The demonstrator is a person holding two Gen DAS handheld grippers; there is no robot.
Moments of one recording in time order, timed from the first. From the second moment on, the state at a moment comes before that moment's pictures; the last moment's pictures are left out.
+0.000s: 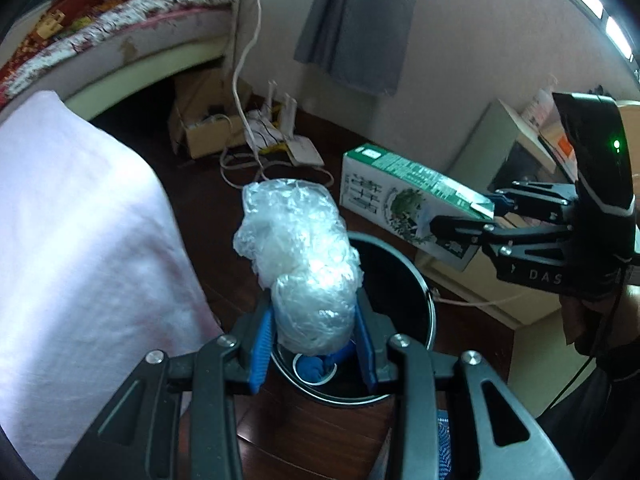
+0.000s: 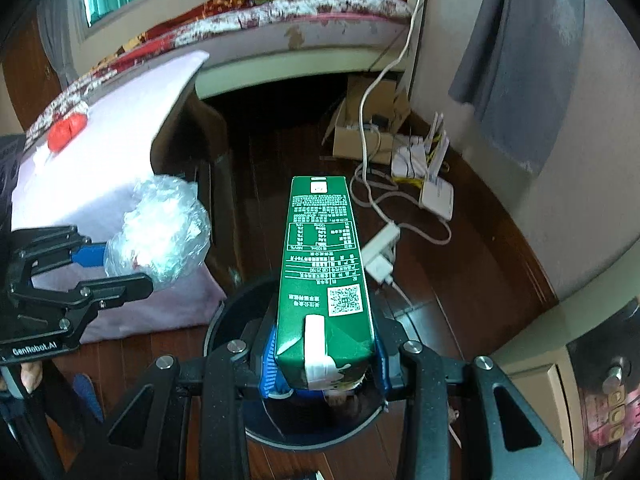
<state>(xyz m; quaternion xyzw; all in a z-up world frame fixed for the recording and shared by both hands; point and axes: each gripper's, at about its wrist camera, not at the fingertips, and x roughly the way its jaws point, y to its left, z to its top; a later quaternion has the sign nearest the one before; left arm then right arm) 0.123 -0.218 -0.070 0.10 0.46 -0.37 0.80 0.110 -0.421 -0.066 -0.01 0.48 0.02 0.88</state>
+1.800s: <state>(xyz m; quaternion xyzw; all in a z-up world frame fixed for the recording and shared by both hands) 0.135 -0.140 -0.040 0.08 0.45 -0.26 0.85 0.141 -0.371 -0.044 -0.06 0.46 0.02 0.88</state>
